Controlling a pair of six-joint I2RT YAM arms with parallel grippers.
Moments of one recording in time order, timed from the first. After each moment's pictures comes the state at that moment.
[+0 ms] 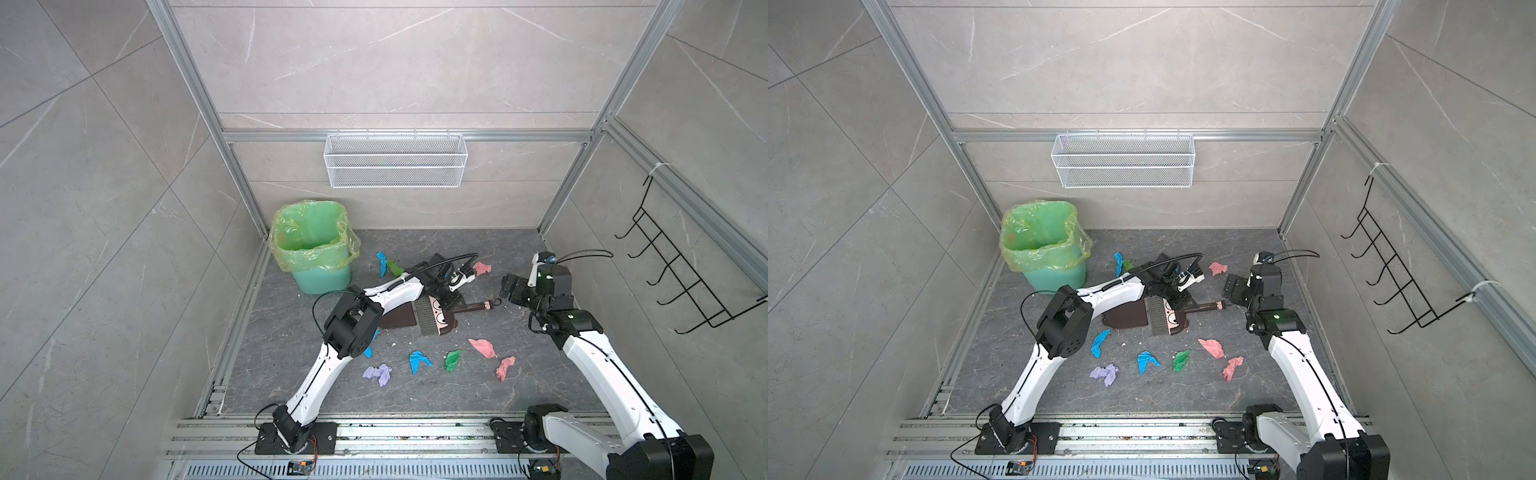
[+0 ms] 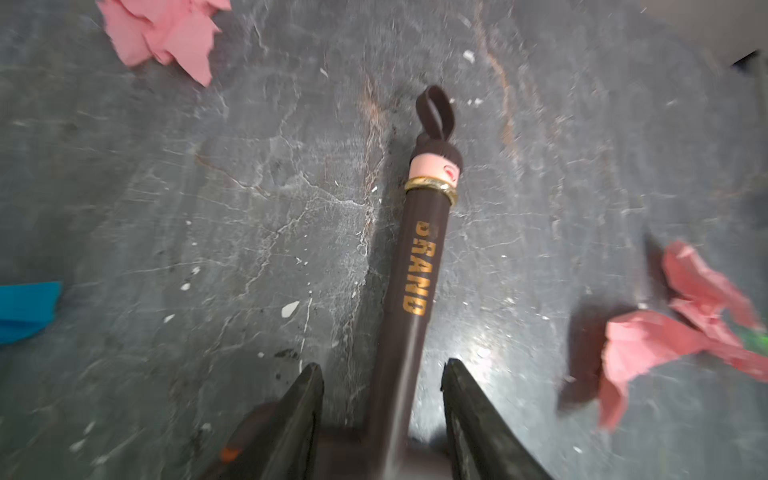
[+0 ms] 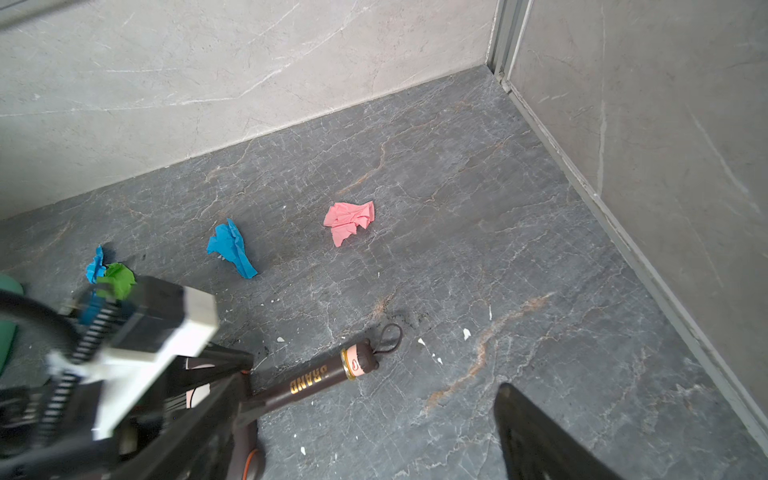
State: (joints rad) left arm -0.82 2.42 1.95 -0.43 0.46 0.19; right arm 0.08 1.05 0.85 -0.41 0.13 0.29
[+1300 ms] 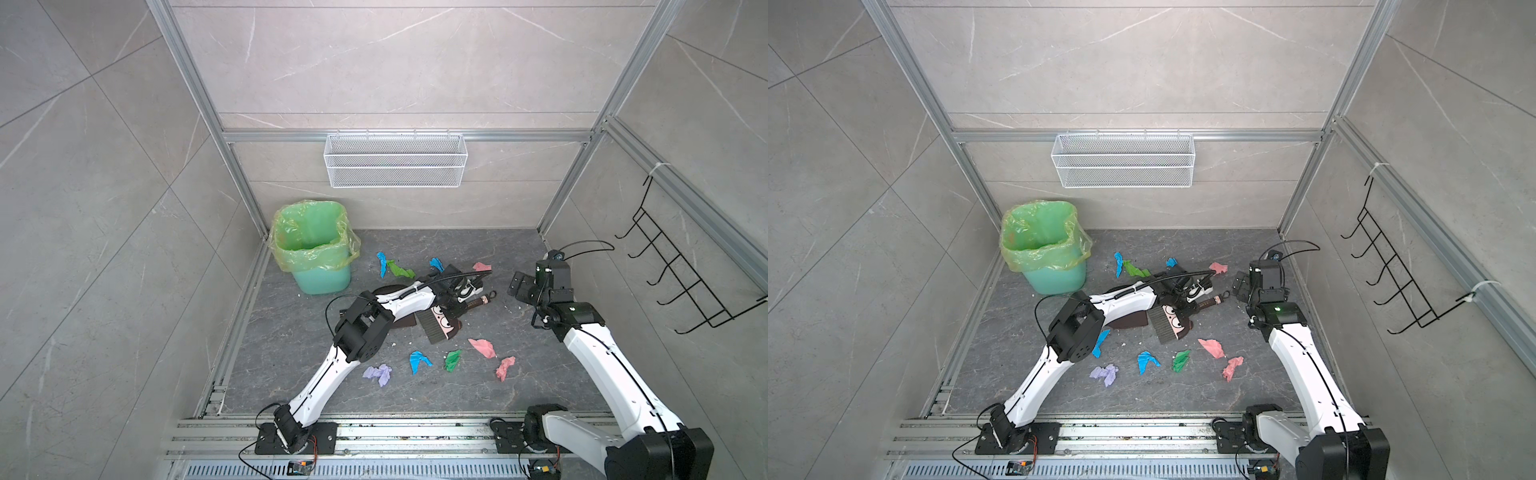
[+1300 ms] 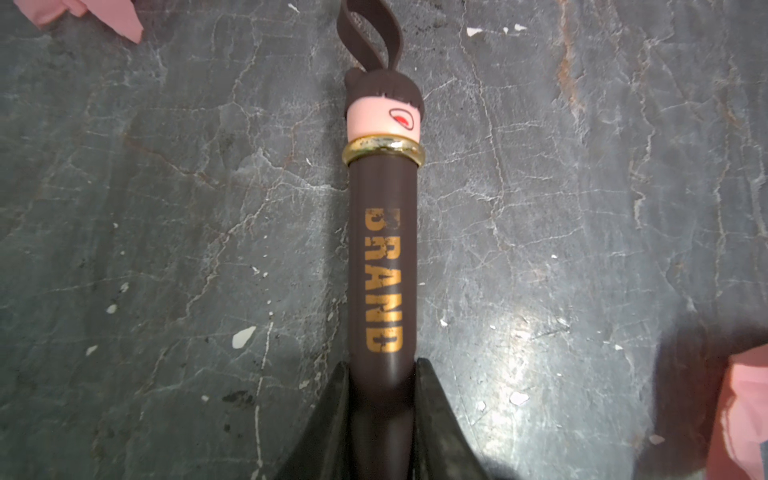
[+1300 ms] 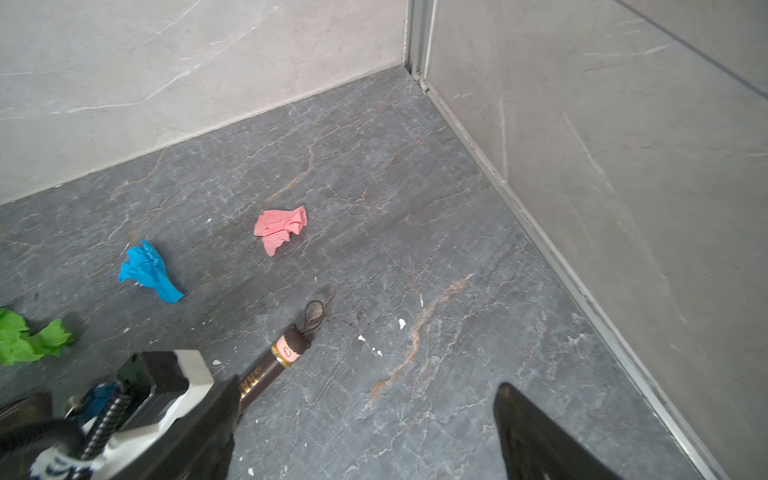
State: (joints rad) left arm -0.90 2.47 1.99 -0.45 0.27 0.24; right arm 0.08 1.10 0.94 -0.54 0.34 0.33
